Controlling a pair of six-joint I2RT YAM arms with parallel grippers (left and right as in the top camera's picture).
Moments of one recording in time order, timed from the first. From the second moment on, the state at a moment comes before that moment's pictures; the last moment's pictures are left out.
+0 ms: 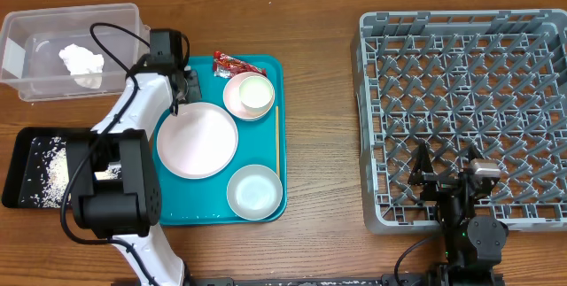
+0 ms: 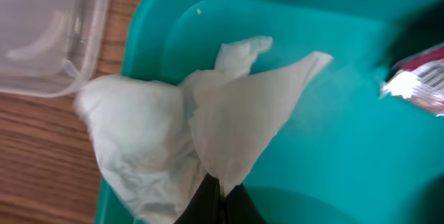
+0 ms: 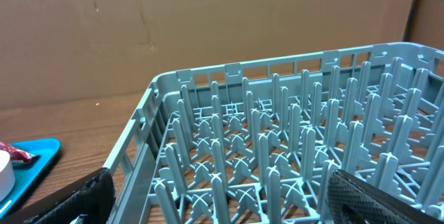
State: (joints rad) left arm 0.01 1.97 1.35 -0.55 -0.14 -0.17; right arm -0.05 0.05 0.02 -0.04 -0.02 0.12
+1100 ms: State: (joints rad) left arm 0.32 1.93 1.58 -0.31 -0.06 -0.27; right arm -0.05 0.05 0.02 -0.04 -0.02 0.12
